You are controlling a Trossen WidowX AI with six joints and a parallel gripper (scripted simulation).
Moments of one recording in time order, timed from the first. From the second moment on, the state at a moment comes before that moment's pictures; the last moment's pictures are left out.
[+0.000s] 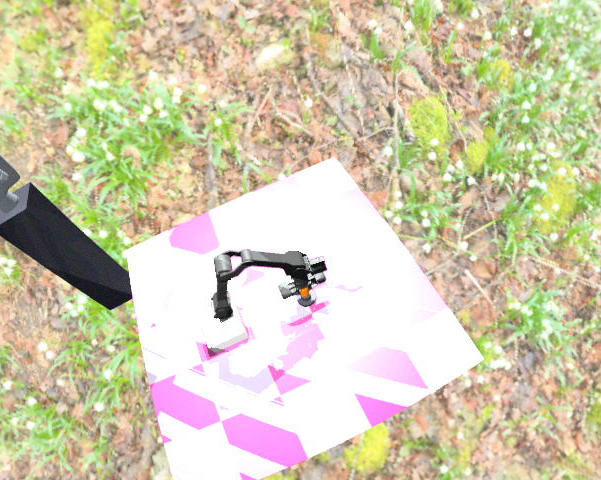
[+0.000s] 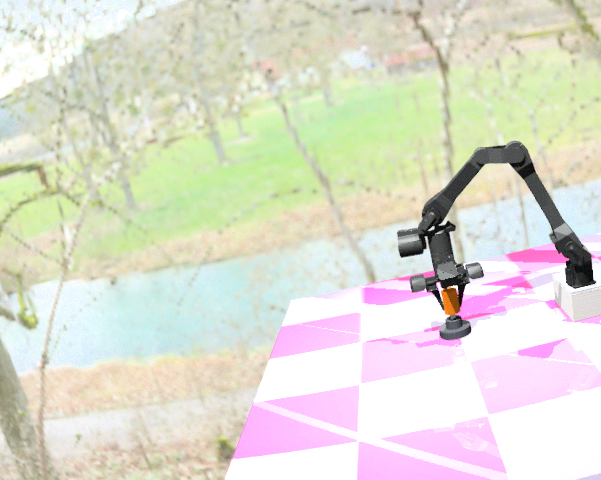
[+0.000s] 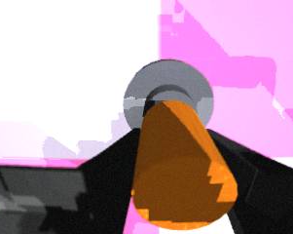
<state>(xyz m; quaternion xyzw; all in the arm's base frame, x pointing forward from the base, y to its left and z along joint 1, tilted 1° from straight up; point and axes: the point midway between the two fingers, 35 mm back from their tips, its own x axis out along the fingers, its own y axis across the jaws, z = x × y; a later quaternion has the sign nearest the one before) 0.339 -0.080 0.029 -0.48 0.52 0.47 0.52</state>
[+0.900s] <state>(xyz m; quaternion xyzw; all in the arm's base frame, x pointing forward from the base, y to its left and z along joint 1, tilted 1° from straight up) 0.342 -0.081 0.032 -0.52 0.48 0.52 0.48</state>
